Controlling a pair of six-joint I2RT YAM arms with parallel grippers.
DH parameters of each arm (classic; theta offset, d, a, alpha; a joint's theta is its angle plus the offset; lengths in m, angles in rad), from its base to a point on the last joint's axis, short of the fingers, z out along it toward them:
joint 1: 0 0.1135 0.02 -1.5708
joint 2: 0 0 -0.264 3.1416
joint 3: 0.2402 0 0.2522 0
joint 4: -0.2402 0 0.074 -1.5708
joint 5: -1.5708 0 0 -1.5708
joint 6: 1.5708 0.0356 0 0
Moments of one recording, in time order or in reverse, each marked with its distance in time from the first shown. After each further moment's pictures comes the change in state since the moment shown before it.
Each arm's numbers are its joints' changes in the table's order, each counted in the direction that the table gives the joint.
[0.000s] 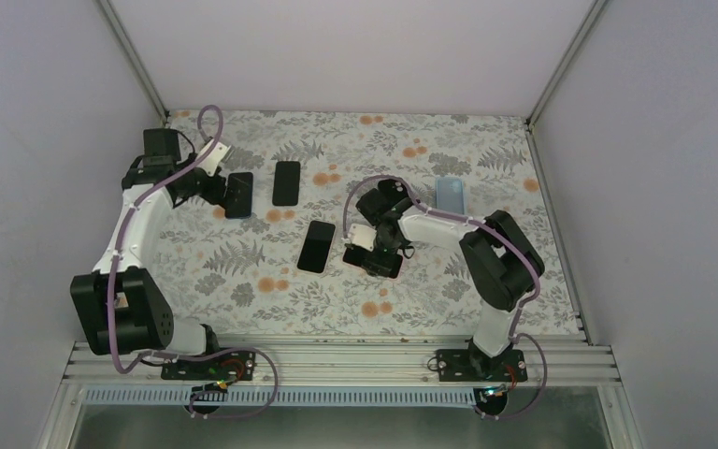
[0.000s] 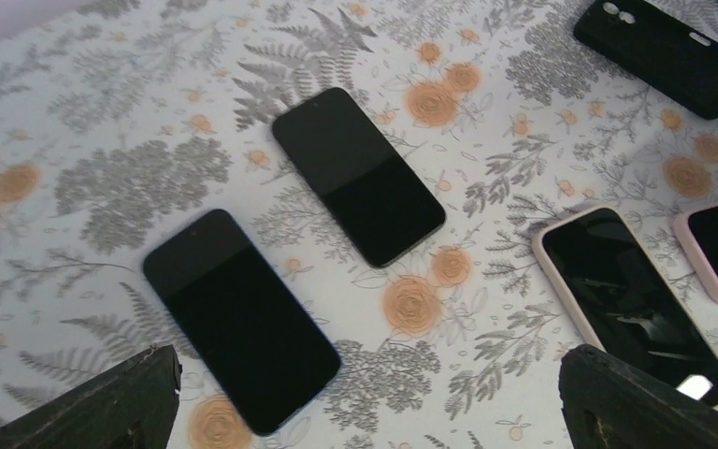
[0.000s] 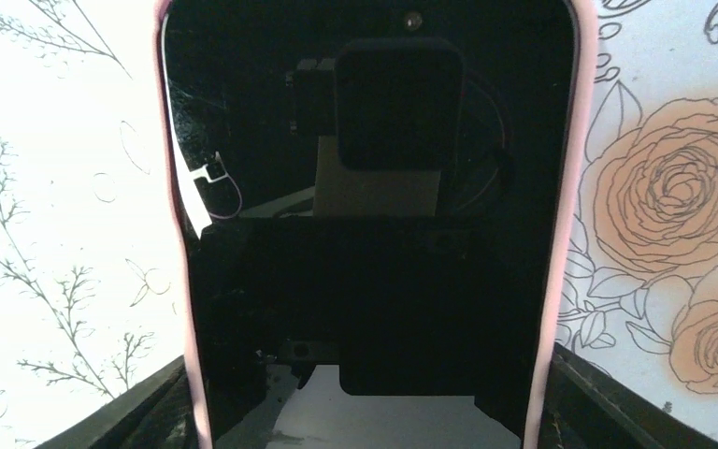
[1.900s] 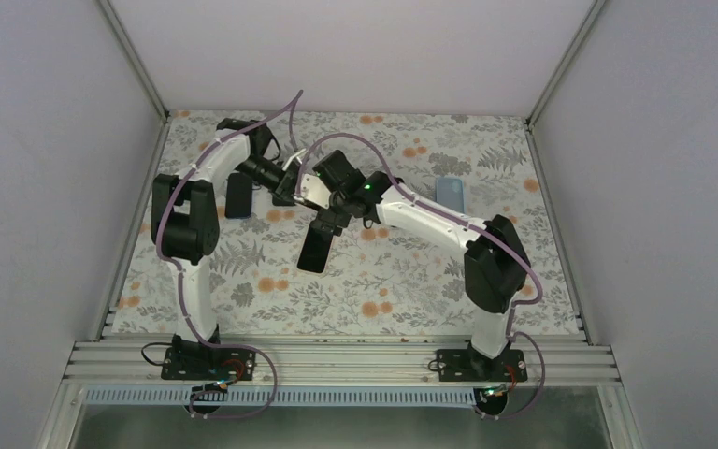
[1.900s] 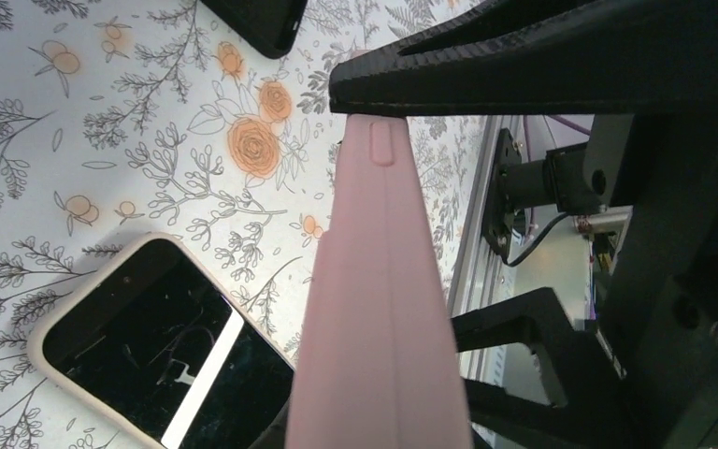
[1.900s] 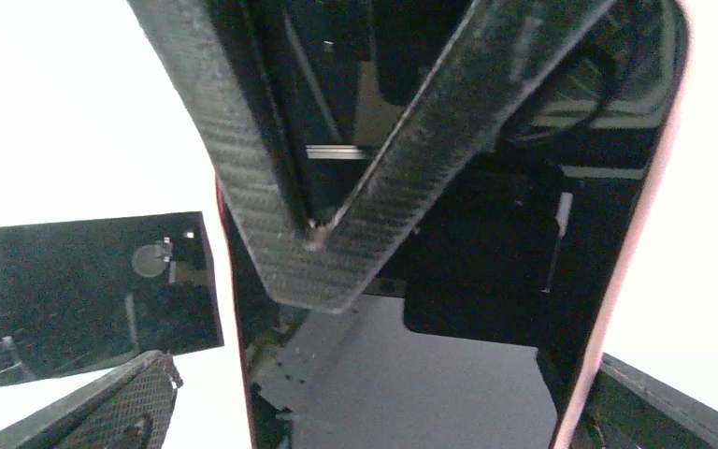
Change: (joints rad) left arm -0.343 0.693 0.583 -0.679 -0.483 0.076; right arm 0.171 0.024 0.451 0.075 -0.208 0.016
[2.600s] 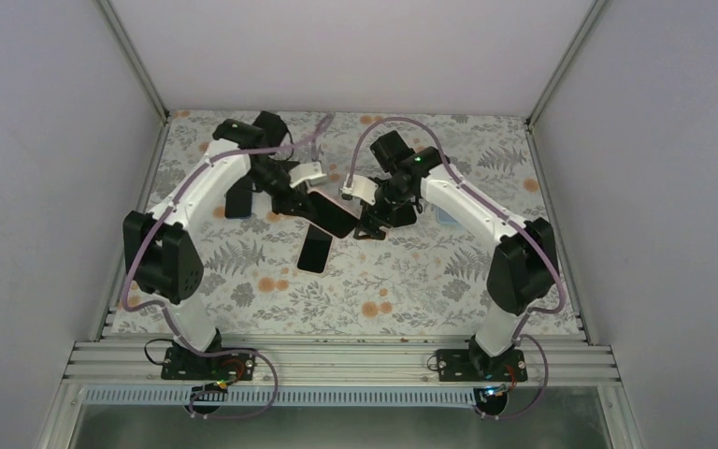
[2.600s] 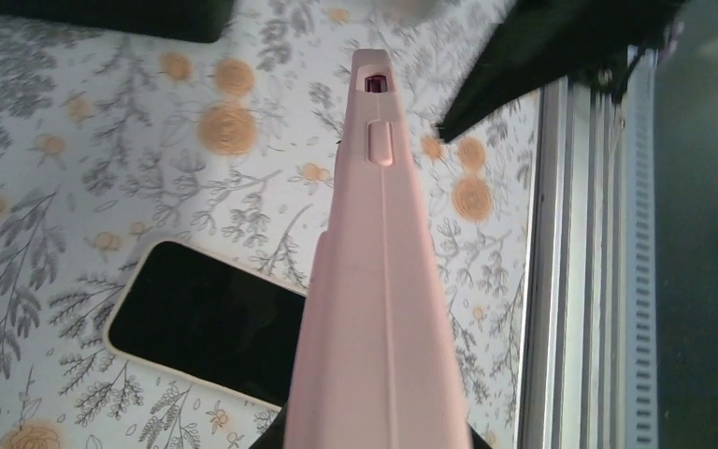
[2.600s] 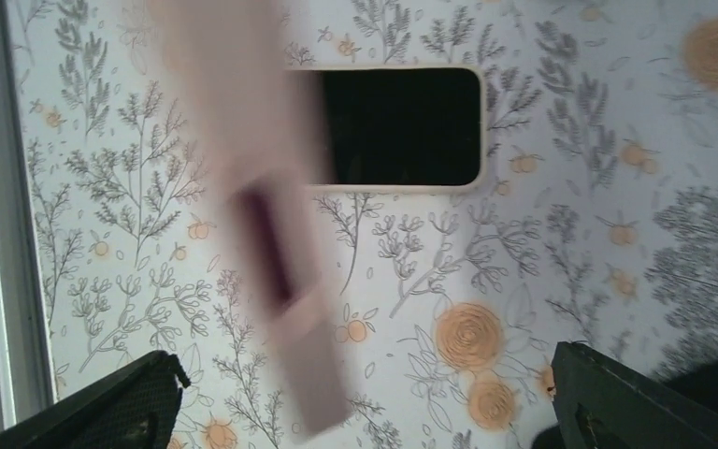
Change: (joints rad) left arm -0.131 -0.297 -0.073 0.007 0.292 0.228; right arm -0.277 -0.142 -0.032 -0.373 0.550 -0.178
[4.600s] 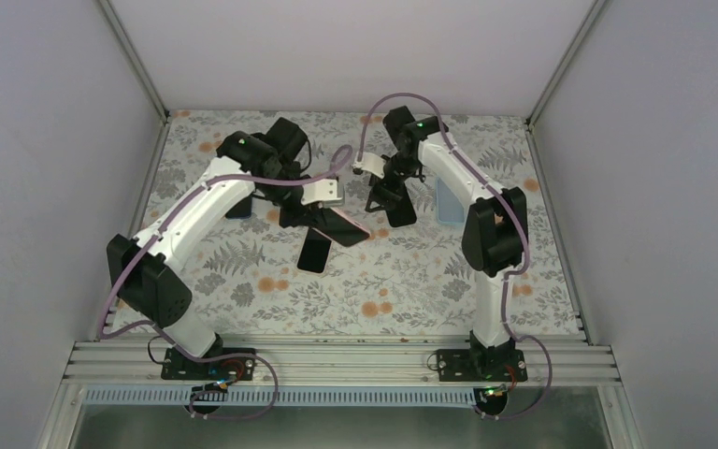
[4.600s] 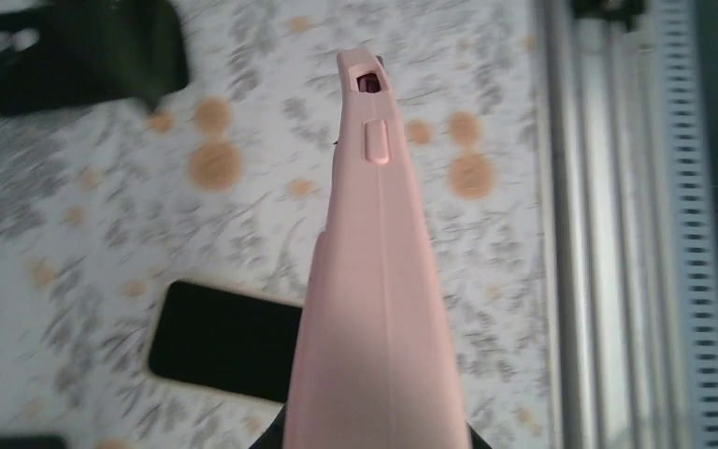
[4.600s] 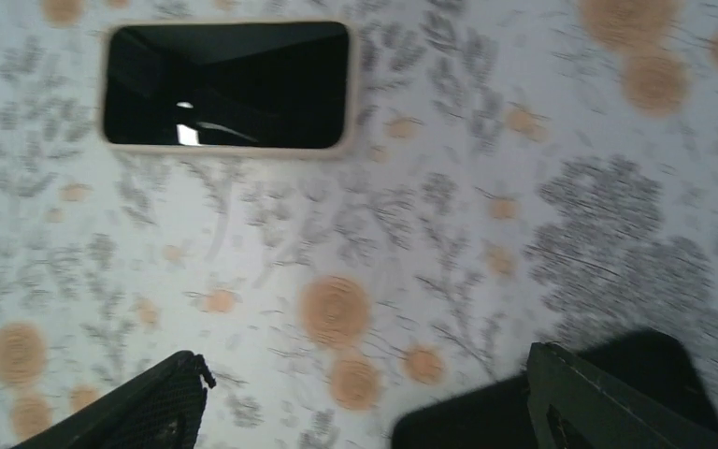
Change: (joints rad) left arm -0.196 -0.164 -0.043 0.067 0.222 0.034; right arm -0.158 0.334 0.357 -0.214 0.077 -0.225
